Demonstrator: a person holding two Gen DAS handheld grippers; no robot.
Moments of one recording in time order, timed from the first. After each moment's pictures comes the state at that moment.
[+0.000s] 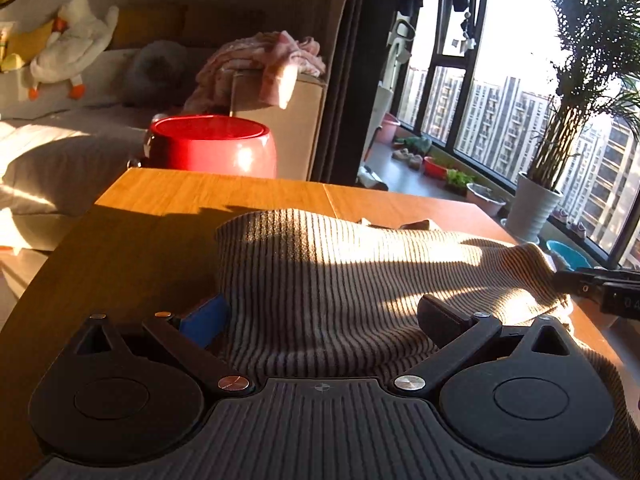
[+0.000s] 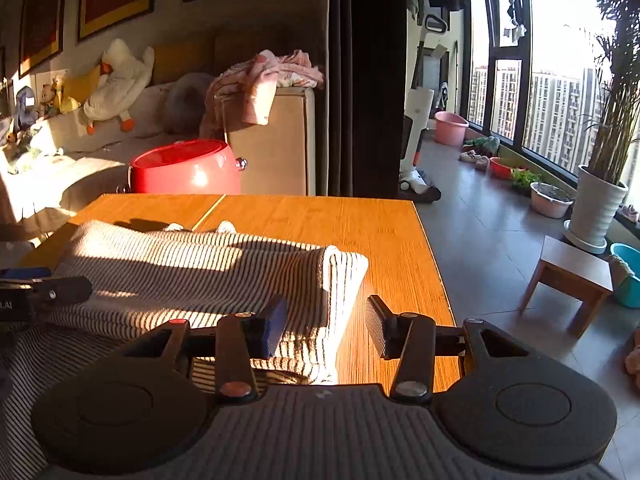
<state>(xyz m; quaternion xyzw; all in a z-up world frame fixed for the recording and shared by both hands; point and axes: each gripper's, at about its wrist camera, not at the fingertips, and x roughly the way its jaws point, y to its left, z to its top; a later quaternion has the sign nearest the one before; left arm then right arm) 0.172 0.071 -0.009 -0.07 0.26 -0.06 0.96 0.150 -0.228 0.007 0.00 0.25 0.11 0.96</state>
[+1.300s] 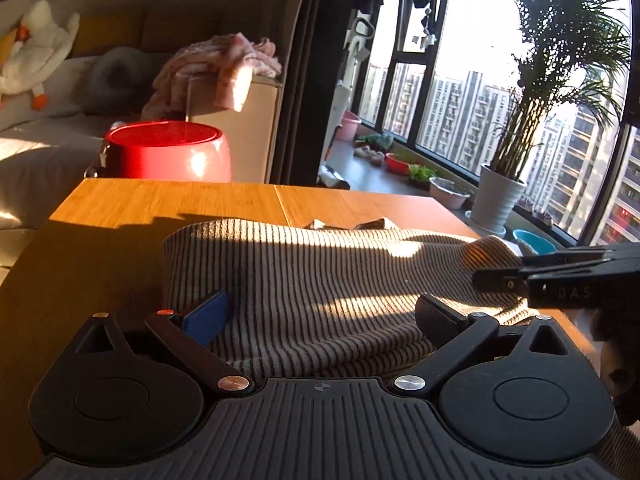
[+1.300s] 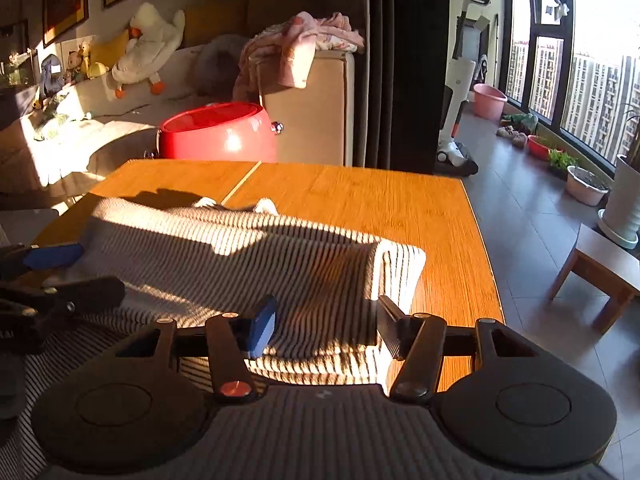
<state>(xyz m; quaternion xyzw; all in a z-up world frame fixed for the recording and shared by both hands) 0.179 0.059 -0.012 -0.07 0.26 -0.12 0.96 0.182 -0.209 0.007 -0.03 0.30 0.17 0.94</state>
